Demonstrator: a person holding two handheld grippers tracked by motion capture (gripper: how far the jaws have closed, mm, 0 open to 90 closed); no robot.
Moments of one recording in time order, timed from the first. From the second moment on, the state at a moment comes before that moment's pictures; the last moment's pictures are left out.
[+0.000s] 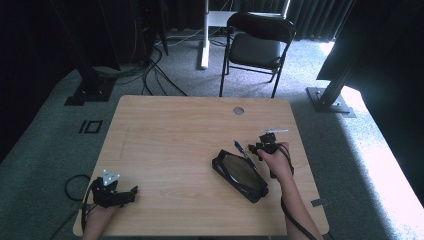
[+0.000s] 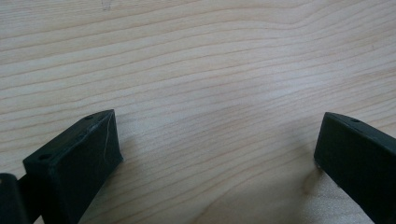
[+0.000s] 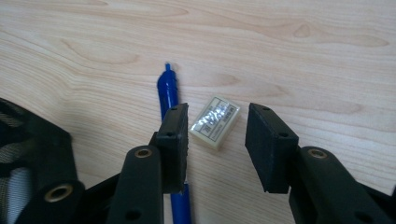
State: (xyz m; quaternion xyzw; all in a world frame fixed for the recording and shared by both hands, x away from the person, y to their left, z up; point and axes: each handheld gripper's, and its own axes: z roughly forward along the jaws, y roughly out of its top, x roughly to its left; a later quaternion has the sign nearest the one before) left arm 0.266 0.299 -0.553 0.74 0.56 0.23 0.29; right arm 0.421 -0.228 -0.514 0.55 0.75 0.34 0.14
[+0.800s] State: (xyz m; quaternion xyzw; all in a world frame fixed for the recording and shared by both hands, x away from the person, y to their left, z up) left arm 0.266 0.299 -0.553 0.74 0.56 0.23 0.29; right arm 0.440 -0.212 -0.529 0.56 0.75 0.31 0.13
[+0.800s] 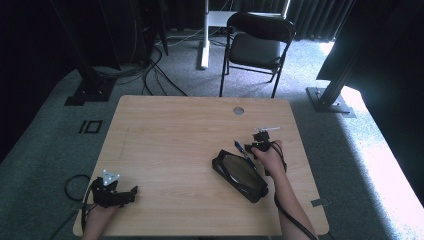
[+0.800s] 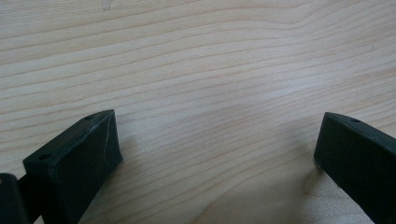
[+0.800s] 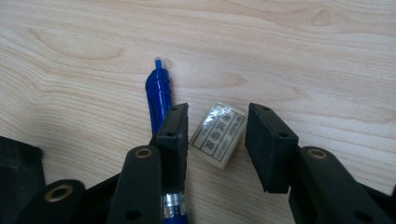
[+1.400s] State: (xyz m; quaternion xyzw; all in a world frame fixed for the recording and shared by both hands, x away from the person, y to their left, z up) left arm 0.266 0.299 -0.553 0.74 0.56 0.23 0.29; right arm 0.437 -0.216 -0.528 0.56 0.76 0.29 0.14
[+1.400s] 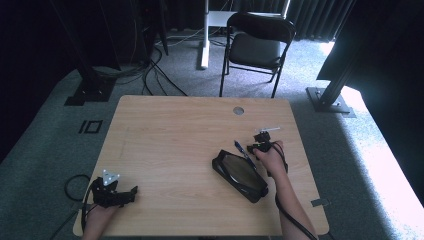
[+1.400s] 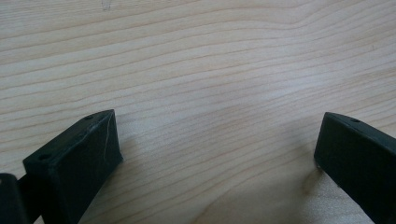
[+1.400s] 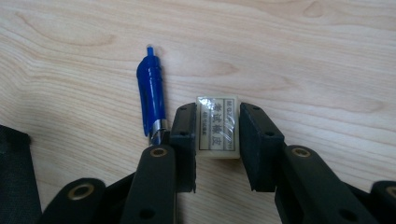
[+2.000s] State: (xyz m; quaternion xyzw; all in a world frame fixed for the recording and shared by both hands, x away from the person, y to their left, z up) left arm 0.266 0.299 -0.553 0.74 0.56 0.23 0.29; right arm 0.418 -0.235 -0.500 0.55 0.76 0.32 0.14
